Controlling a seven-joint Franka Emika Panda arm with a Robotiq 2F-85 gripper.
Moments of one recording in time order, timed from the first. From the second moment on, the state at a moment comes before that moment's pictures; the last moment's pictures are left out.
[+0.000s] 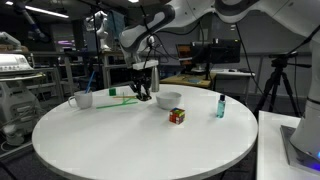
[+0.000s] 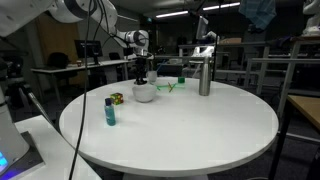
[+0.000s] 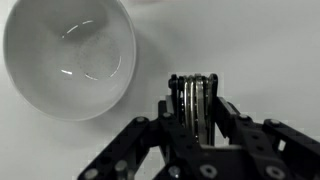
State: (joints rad) arm 0.17 0.89 -0.02 -1.15 -0.03 1.77 0.31
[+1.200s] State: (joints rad) arm 0.11 0.99 0.00 -1.09 0.03 1.77 0.21
